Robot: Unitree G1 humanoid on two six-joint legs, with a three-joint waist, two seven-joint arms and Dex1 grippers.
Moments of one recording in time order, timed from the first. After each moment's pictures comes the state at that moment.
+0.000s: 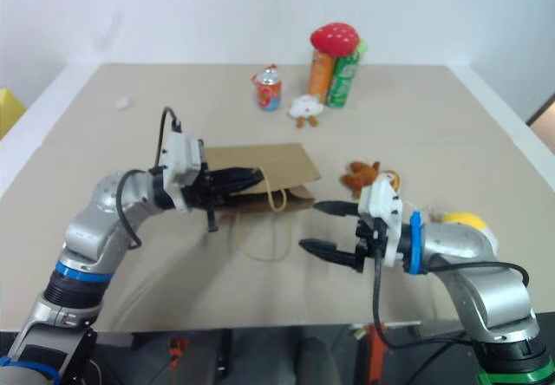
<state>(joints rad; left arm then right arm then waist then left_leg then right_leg) -0.56 0.43 -0.13 -0.19 -0.45 0.25 -0.96 -0.21 -0.70 -0.07 -0.43 0.62 0.53 0.95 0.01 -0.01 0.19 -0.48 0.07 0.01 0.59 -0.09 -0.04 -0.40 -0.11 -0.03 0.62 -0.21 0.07</state>
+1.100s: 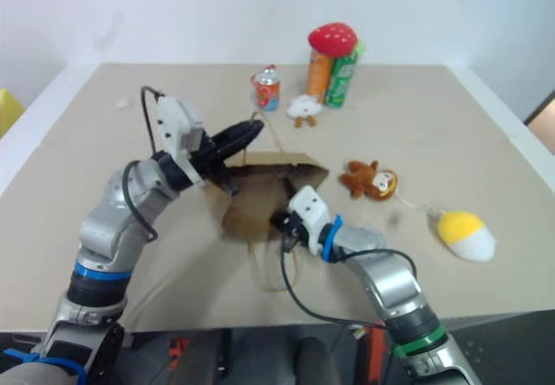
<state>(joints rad) -0.63 0.28 -0.07 -0.31 -0.39 0.30 -0.60 -0.33 -0.45 0.27 -0.17 0.21 0.49 0.57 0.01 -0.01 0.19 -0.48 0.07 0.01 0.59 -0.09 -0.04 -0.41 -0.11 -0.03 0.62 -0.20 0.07</state>
